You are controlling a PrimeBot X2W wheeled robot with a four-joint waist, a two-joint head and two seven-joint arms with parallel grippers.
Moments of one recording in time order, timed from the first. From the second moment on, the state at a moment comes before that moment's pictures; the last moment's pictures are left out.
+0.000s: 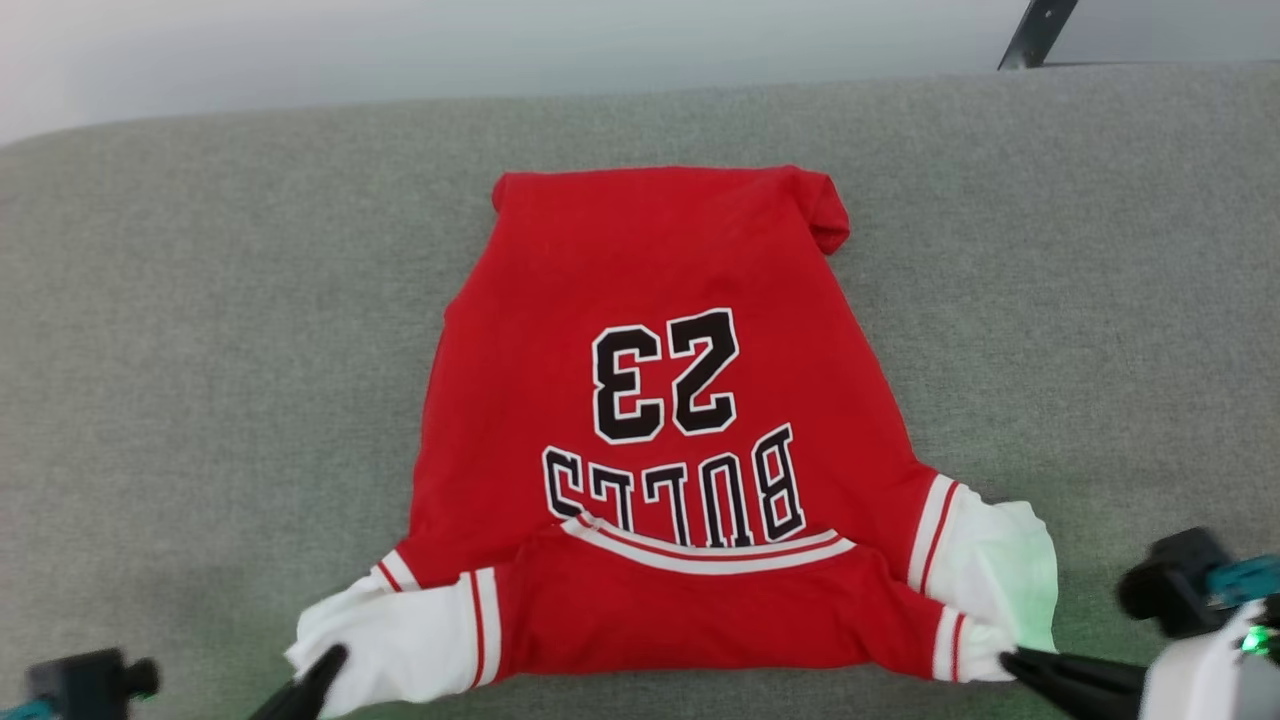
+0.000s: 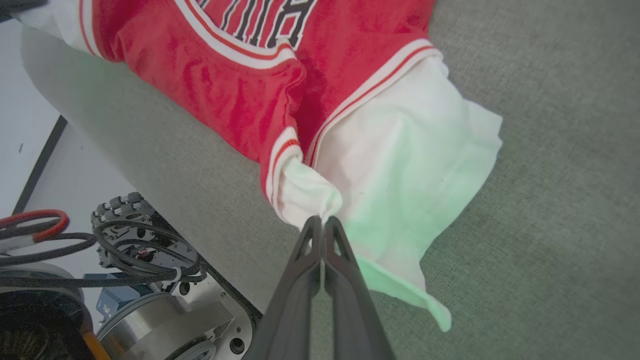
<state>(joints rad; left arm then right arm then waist) 0.17 0.96 -0.47 -0.27 -1.46 0.04 -0.14 -0.07 -0.89 0.48 -0.34 0.94 0.13 0.53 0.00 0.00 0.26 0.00</state>
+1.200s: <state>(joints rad) -0.06 0.79 -0.63 -0.04 -1.25 0.11 -0.05 -0.27 -0.84 0.46 -0.27 0.91 0.13 0.59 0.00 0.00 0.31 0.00</state>
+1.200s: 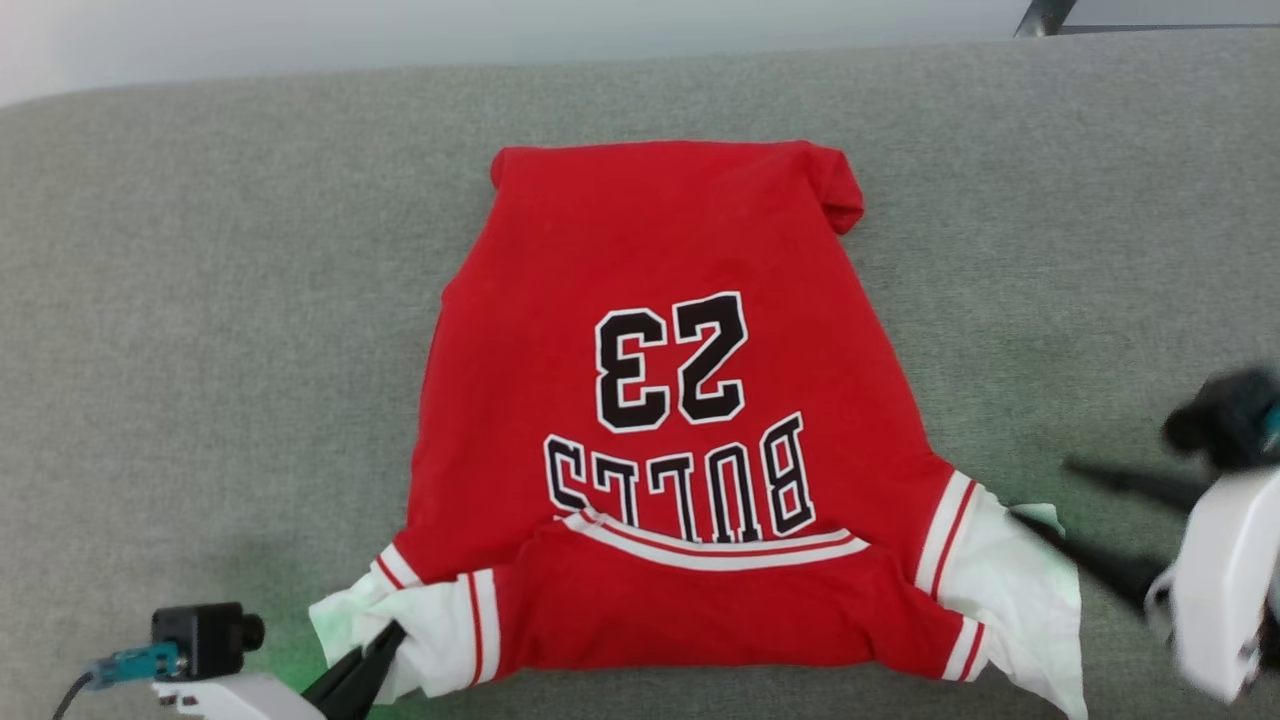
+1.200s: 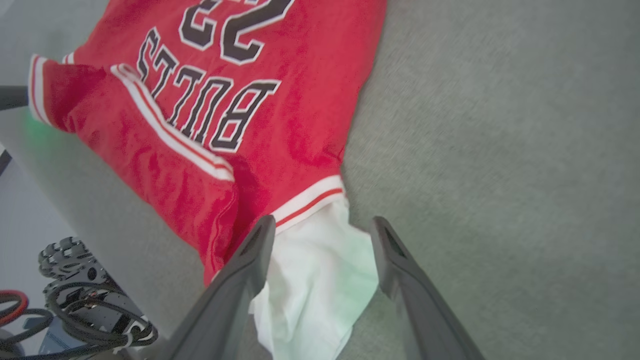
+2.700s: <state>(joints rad) -0.30 0.63 -0.72 -0.01 -1.16 -0.01 -0.02 -1.30 -0.61 1.08 0.66 0.93 0.13 0.58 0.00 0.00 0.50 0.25</state>
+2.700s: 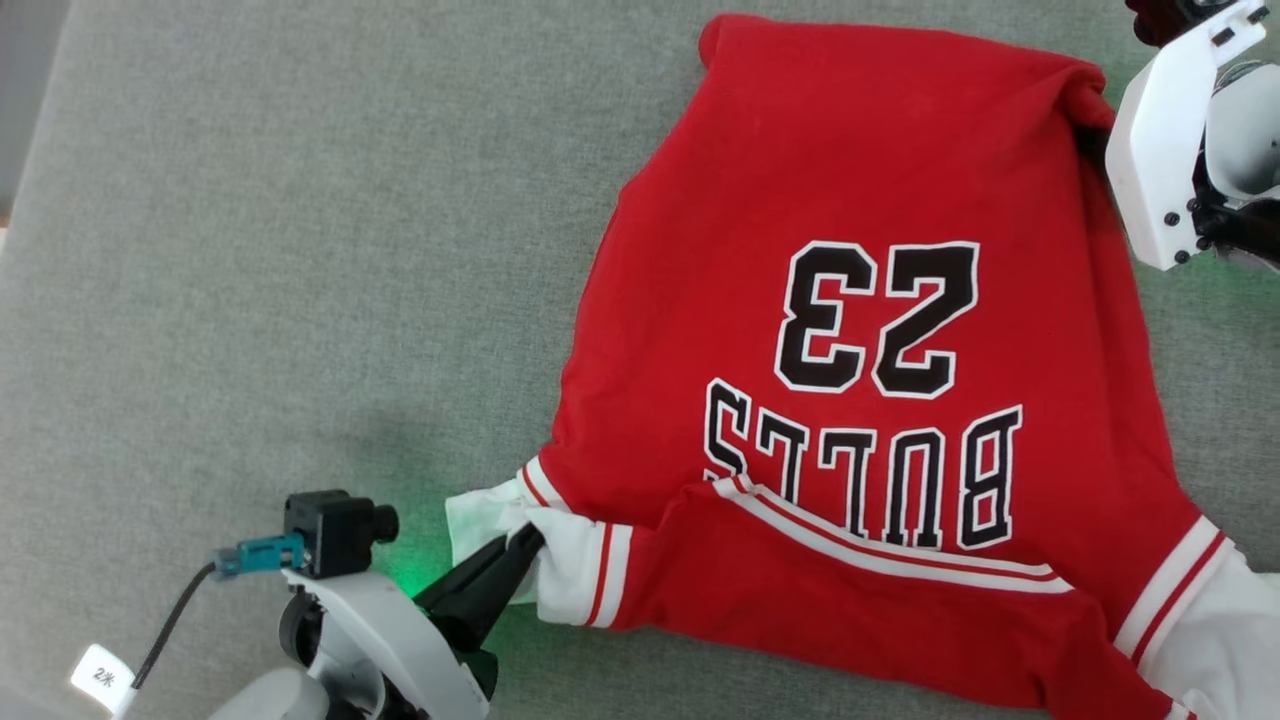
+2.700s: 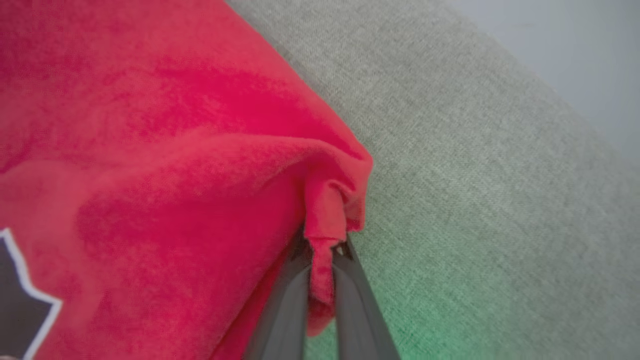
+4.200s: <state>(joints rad) -0.26 0.69 -0.67 -0.02 -1.14 0.07 -0.08 -0.55 -1.05 1.19 -0.02 1.21 0.13 0.49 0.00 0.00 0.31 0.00</state>
